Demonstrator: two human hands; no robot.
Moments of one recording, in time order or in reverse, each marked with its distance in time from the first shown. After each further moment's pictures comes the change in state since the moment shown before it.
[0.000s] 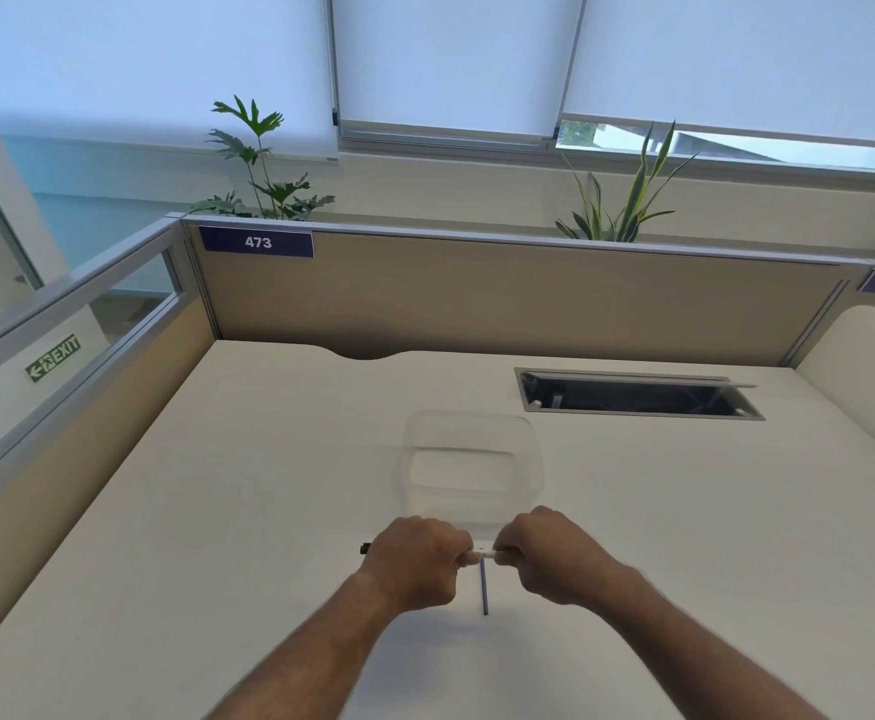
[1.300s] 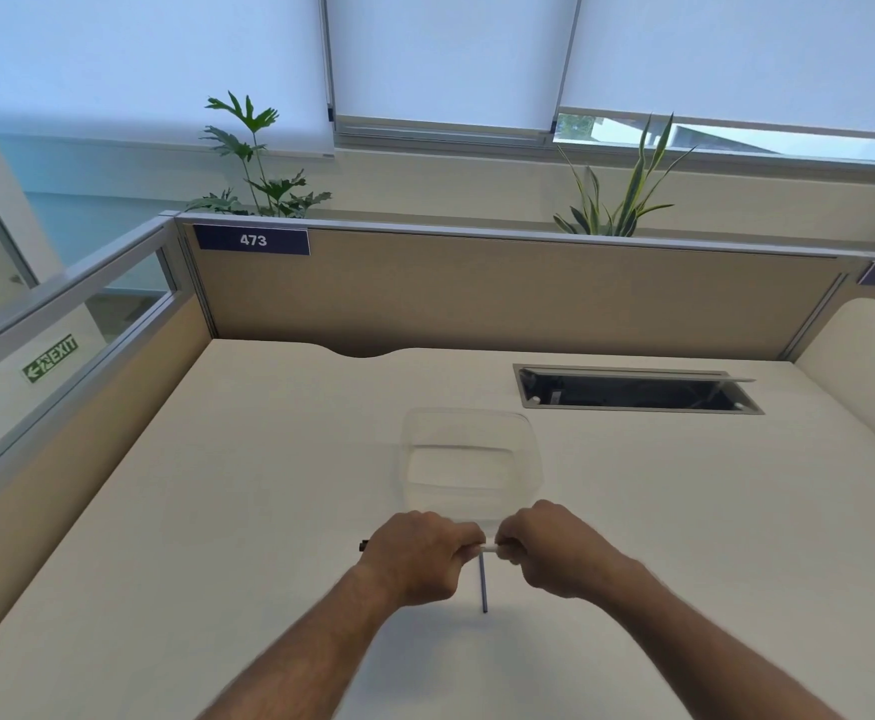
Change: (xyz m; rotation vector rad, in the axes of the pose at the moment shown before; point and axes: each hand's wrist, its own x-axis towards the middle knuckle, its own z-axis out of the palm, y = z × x) left_hand 0.003 0.004 -0.010 -0.052 0.004 -0.005; right_hand 0.003 0.006 -0.004 0.006 -0.036 0.022
